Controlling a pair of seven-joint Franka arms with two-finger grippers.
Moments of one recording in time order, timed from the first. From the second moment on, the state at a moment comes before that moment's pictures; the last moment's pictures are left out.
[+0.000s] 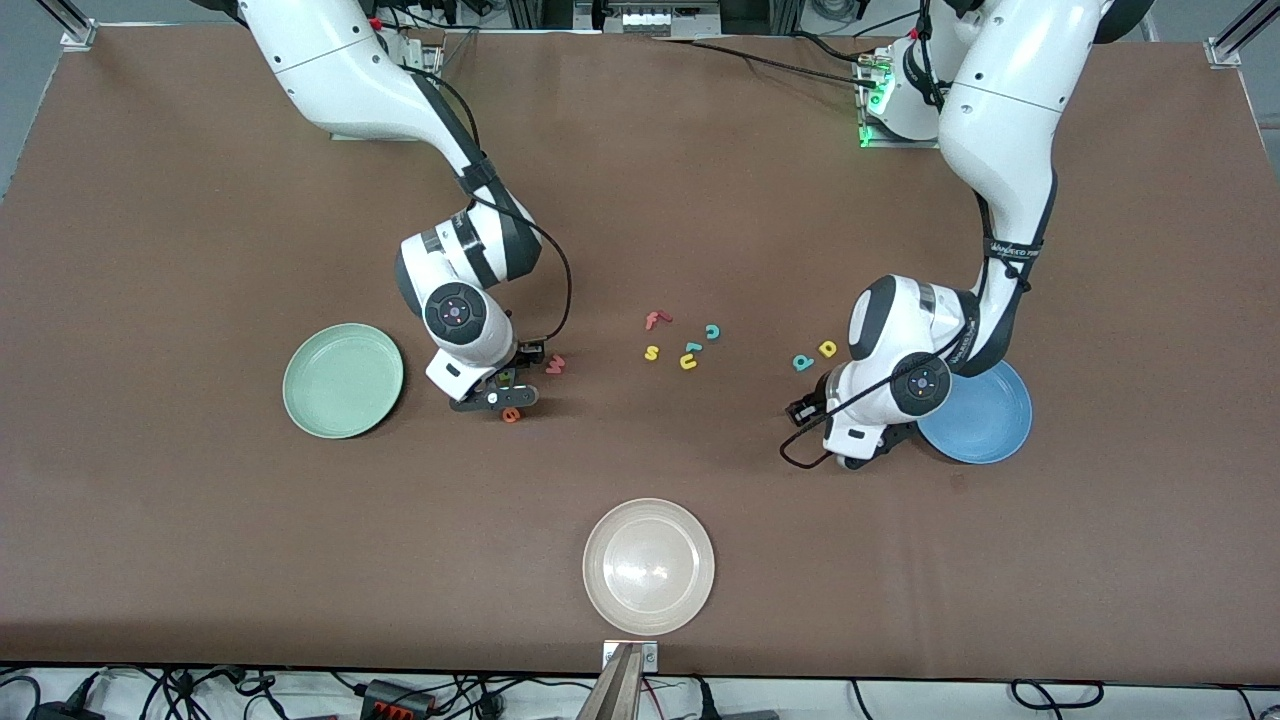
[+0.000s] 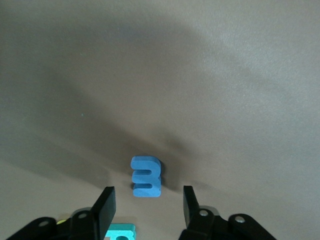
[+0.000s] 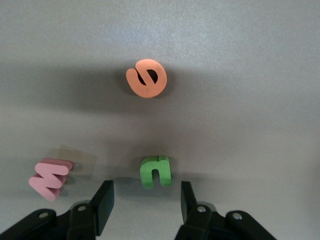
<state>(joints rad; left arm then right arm) -0.32 0.72 -0.02 -1.64 -0.21 2.19 -0.76 0.53 0.66 -0.03 -1.75 0.04 2.27 0.36</state>
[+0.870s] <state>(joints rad) -0.32 0.74 -0.02 -1.63 -0.15 2.20 -0.73 0.52 0.66 -0.04 -1.75 0.04 2.29 0.31</state>
